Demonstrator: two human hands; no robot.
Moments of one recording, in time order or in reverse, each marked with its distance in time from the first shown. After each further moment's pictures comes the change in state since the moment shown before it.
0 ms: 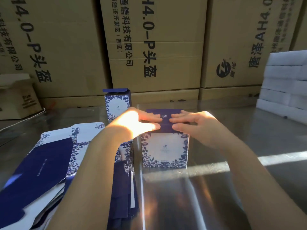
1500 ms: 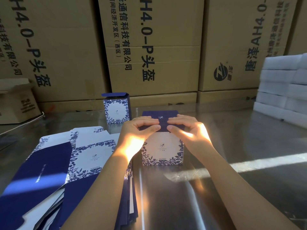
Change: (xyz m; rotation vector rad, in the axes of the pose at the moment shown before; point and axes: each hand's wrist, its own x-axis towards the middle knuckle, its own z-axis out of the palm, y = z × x) left_hand 0.007 -0.023 0.046 -0.452 0.478 0.127; right_hand 0.008 0.020 0.037 0.220 0.379 -0.135
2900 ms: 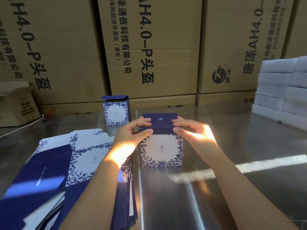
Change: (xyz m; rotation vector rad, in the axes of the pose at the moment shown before) left_hand 0.002 -0.013 -0.015 -0.112 -0.077 -0.098; right_hand 0.000 0.008 -0.014 0.273 -0.022 0.130
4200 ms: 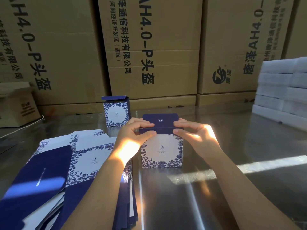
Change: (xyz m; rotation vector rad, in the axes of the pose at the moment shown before) left_hand -0.002 0.006 0.005 0.243 0.056 0.099; right_hand 0.001 0.000 -0.002 0.011 -0.002 0.020
